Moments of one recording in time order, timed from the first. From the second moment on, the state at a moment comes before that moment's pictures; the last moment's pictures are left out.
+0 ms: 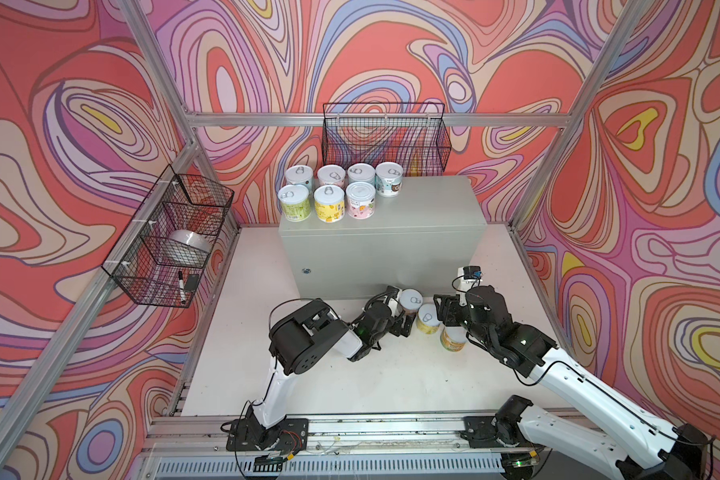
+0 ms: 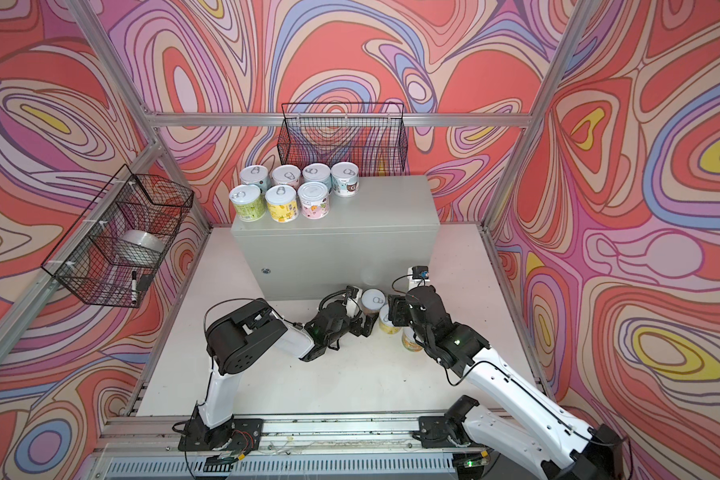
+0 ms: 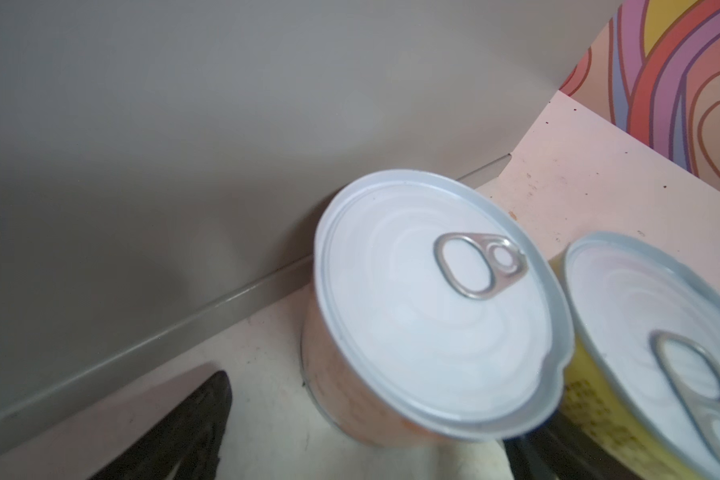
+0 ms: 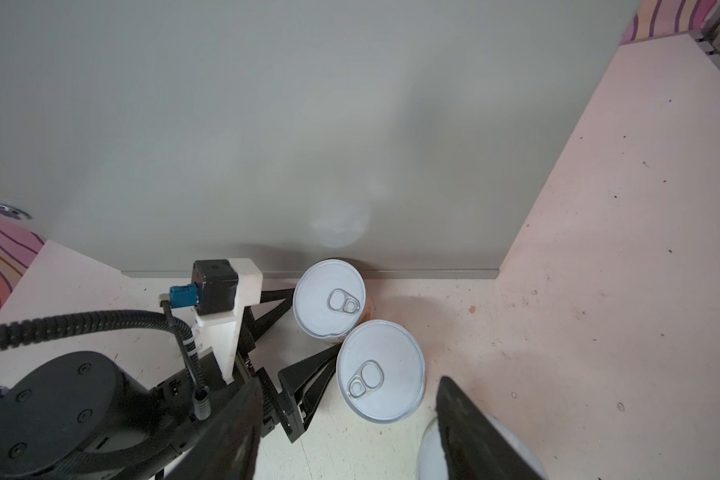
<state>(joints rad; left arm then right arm) -0.85 2.10 0.85 0.85 -0.11 -0.32 0.62 0.91 0.76 -0.43 0.29 0.48</state>
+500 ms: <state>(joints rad) -0.88 2.18 0.98 0.83 -0.19 -0.31 0.62 0.90 0.75 -0.44 0.30 0.48</state>
